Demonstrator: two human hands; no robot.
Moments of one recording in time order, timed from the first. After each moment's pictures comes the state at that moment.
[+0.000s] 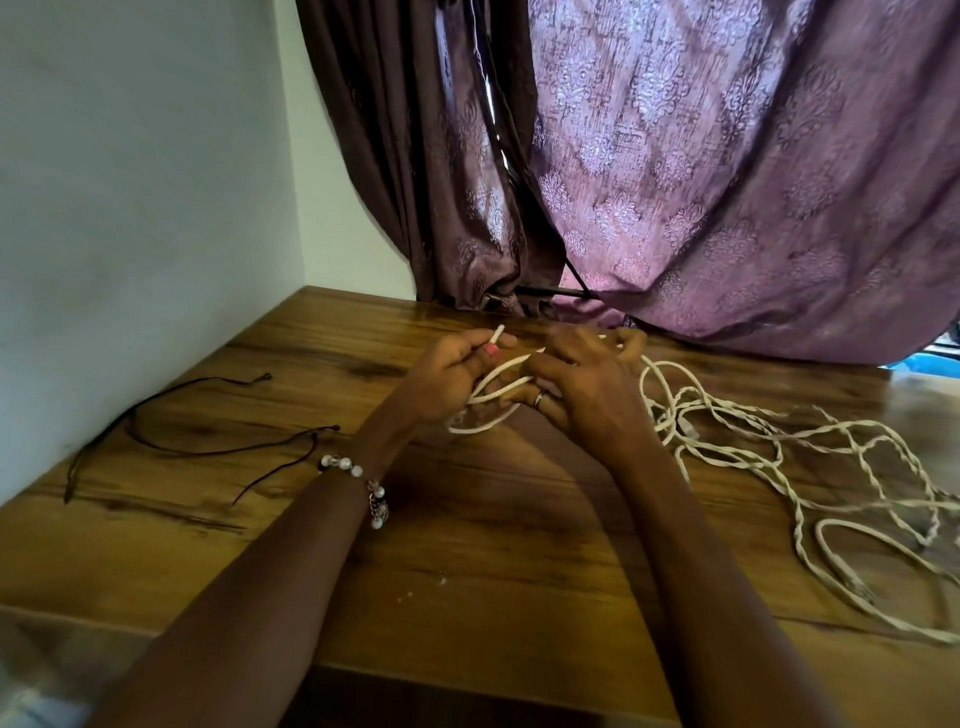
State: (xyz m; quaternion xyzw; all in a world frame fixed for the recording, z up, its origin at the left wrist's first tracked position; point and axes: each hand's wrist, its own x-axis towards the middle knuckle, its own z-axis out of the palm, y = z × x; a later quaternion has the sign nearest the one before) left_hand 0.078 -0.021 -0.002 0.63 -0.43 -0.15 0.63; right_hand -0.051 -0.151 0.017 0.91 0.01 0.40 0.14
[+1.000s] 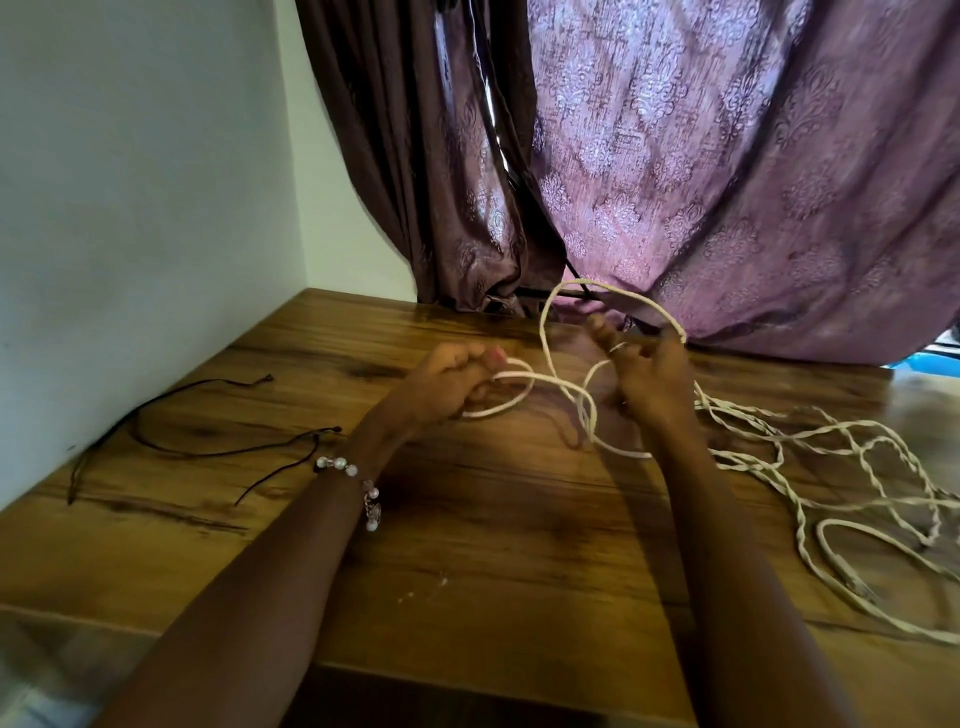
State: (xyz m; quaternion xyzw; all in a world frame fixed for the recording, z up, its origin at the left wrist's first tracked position) left_hand 0.067 -0.013 0.003 0.64 -0.42 -0.18 0.61; right_hand -0.051 -0.189 0.020 0.73 -0.29 0.42 -0.46
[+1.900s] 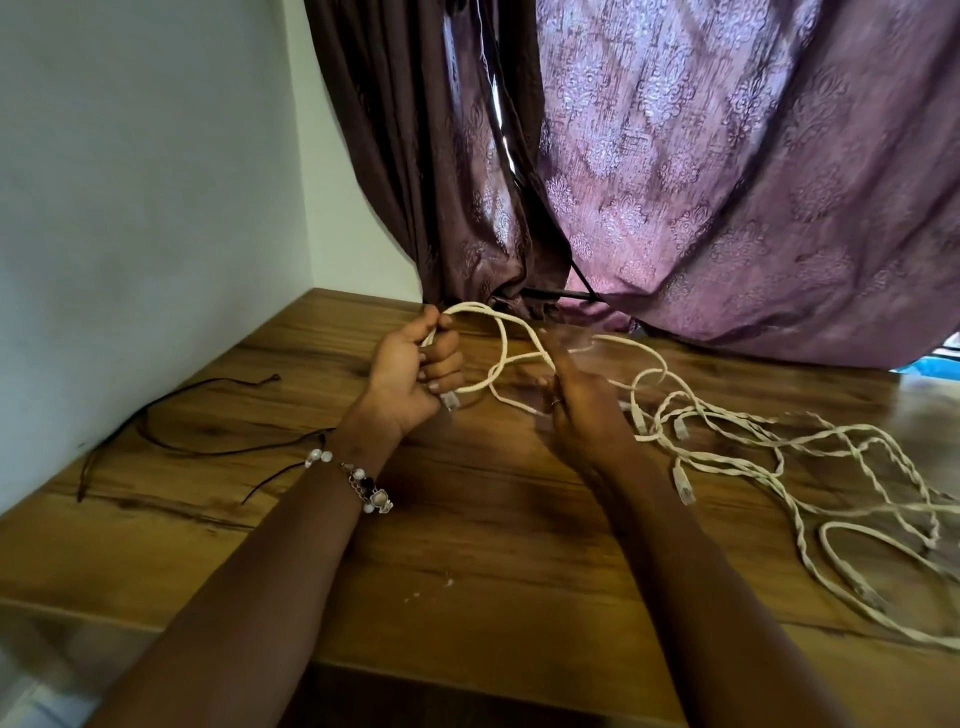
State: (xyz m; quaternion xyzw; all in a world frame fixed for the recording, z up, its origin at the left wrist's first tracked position) left_hand 0.091 -0.002 0.009 0.30 -0.22 -0.38 0.85; right_hand -0.032 -0.161 -0.019 0.93 -0.07 0.31 -0.17
